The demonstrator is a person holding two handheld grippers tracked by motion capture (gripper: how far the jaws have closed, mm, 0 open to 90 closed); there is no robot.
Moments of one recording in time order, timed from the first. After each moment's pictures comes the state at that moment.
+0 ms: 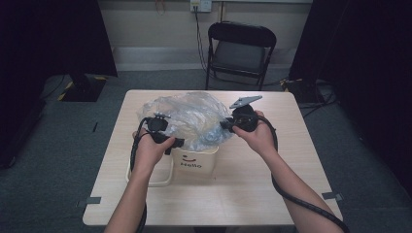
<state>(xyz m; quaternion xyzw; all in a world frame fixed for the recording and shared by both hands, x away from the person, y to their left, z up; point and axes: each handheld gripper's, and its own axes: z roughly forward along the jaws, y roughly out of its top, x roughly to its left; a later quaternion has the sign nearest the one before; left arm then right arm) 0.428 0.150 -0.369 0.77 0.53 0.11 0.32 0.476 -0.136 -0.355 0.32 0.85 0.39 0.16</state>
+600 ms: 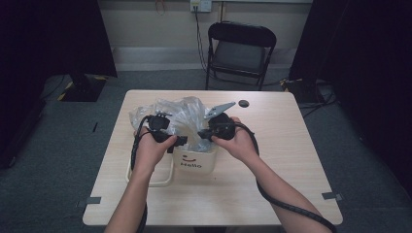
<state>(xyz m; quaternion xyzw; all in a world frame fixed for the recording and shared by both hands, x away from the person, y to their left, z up) 0.424 0.144 -0.358 0.77 0.52 0.12 0.35 0.454 -0.071 -0.363 0.23 0.89 0.39 0.10</state>
